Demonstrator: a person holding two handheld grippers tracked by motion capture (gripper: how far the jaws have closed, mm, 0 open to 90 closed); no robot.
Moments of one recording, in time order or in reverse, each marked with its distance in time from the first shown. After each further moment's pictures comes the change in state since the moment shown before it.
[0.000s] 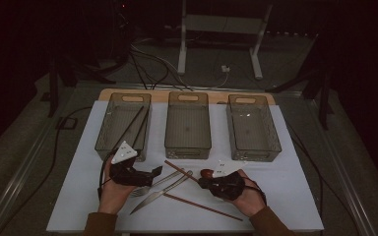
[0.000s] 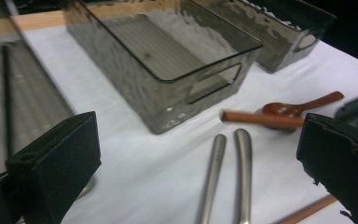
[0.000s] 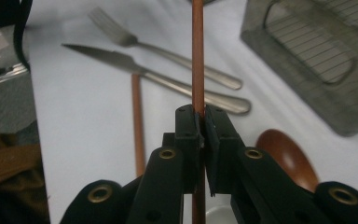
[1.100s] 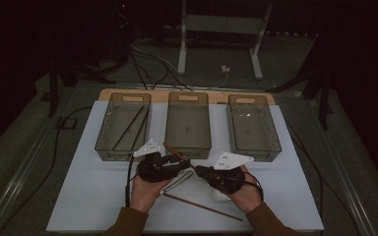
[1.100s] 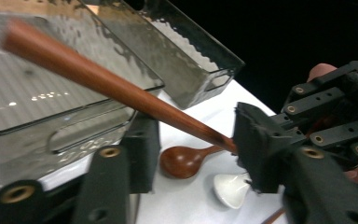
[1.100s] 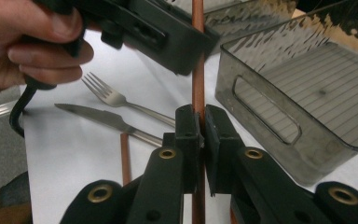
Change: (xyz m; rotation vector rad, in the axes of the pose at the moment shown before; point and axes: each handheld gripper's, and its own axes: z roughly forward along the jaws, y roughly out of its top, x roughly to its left) left arm -0.043 0.022 0.042 -0.084 -0.281 -0.192; right arm 0.003 0.025 -0.012 -0.161 -0.074 0.002
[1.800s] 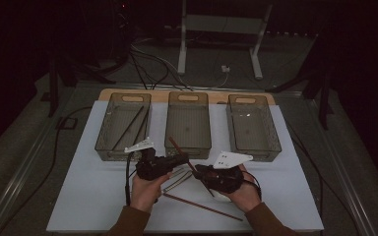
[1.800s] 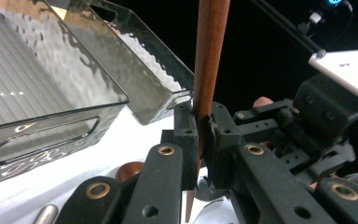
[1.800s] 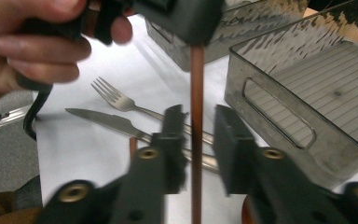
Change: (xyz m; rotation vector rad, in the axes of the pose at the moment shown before) left arm 0.006 0.006 -0.013 -0.082 -0.143 -0.144; right arm -0.001 -0.001 0.003 -0.004 0.042 0.026
